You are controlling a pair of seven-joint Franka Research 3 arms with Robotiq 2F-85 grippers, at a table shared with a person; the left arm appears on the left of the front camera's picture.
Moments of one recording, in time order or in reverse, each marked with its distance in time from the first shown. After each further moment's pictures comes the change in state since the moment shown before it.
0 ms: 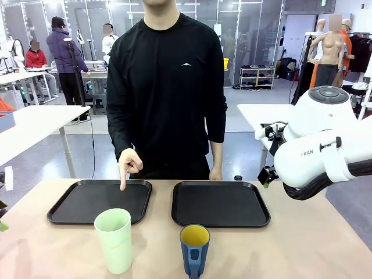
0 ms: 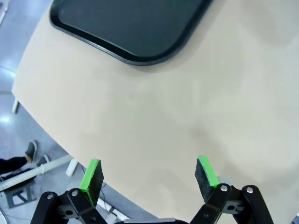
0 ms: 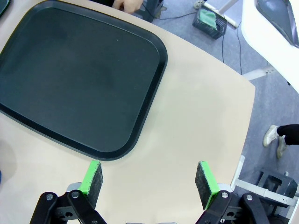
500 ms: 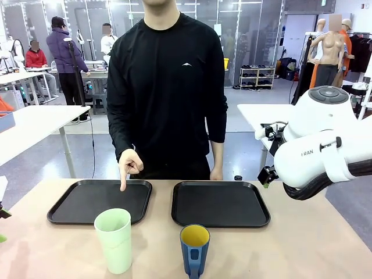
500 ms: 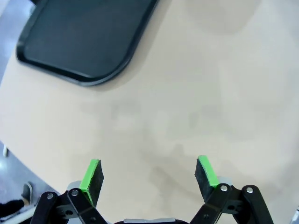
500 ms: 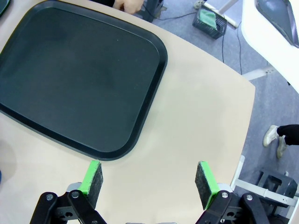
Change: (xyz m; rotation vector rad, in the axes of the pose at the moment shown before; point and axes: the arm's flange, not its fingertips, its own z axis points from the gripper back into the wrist) left arm -0.021 -0.019 -0.012 -0.121 -0.163 -0.136; right arm 0.000 0.000 0.000 0.000 0.000 0.000
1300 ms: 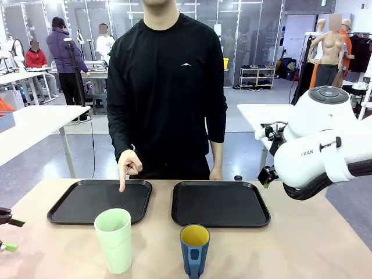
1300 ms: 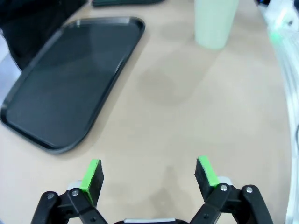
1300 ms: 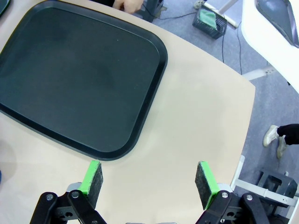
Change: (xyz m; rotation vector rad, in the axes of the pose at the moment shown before) left arm -0.011 -0.041 -0.022 -0.100 -0.457 0.030; right arm 0.000 0.000 0.000 0.000 0.000 0.000
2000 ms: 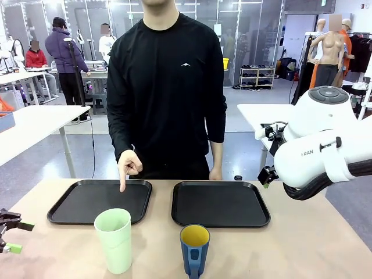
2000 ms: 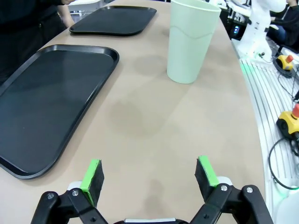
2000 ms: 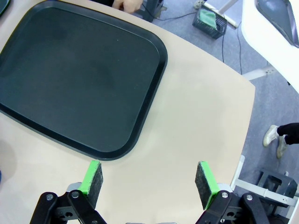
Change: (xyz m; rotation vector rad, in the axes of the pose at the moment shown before) left arm -0.004 -0.003 -0.016 -0.148 -0.156 0.086; right arm 0.000 0.000 0.000 0.000 0.000 0.000
